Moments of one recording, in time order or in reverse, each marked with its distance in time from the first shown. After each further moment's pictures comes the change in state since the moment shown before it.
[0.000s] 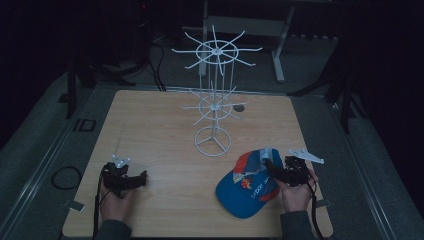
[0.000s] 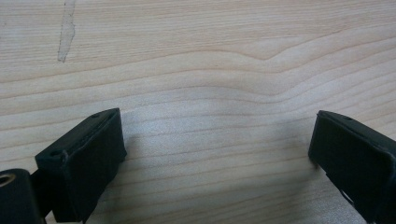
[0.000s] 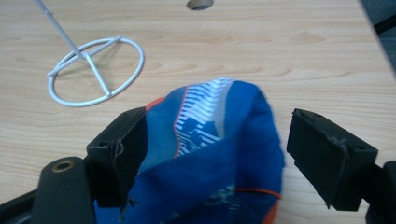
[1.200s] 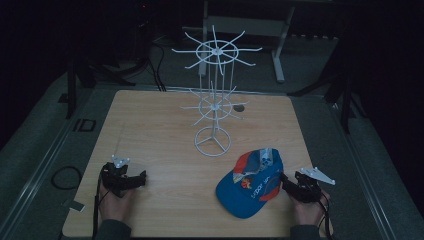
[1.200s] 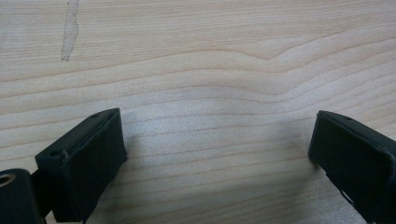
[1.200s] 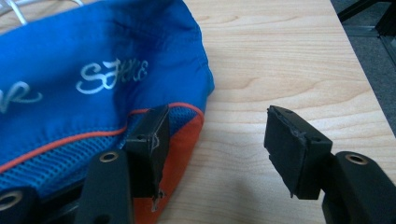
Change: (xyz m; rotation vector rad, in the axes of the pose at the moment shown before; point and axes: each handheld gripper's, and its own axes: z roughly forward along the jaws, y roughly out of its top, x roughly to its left) left arm 0.001 0.000 0.000 -0.003 0.005 -0.005; right arm -0.042 -0.057 -0.007 -0.009 -0.094 0.007
